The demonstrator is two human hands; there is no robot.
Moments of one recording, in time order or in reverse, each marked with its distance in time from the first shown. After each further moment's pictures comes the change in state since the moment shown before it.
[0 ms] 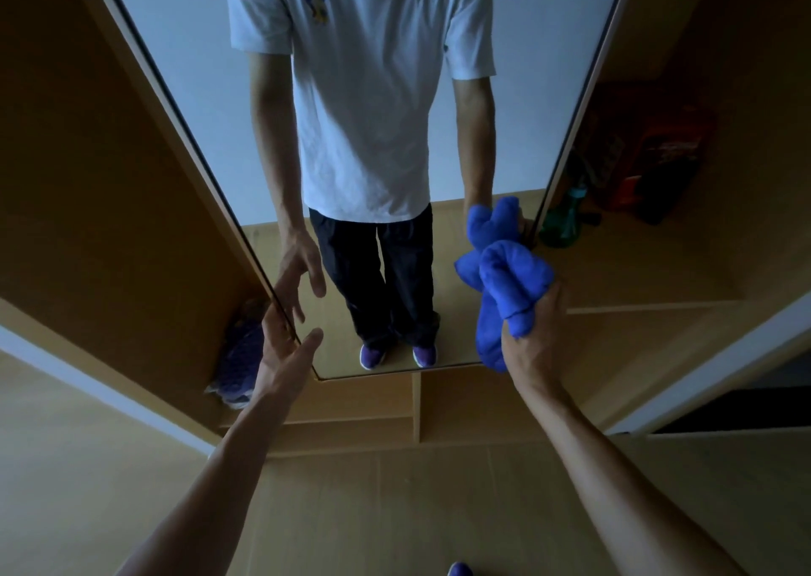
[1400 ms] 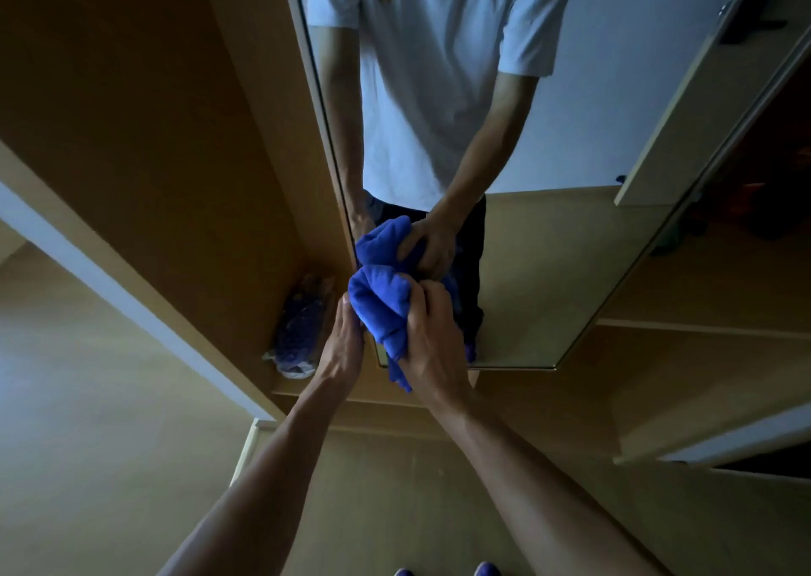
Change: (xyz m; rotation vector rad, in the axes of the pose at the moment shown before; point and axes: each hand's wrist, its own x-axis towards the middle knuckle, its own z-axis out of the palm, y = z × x) left_hand 0.025 -0.028 -0.028 -0.072 -0.058 -0.120; right_hand -0.074 -0.098 0.174 -0.194 -0.184 -0.640
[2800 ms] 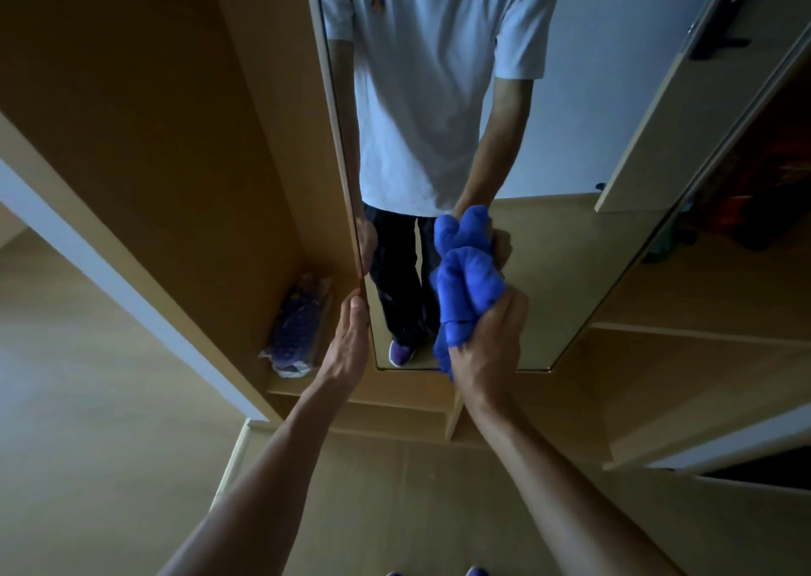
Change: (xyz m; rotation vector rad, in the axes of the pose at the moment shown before) left_hand -0.013 -0.011 0.004 0.080 -0.032 0.094; right_hand -0.014 0.017 -0.050 0.072 0.237 0.429
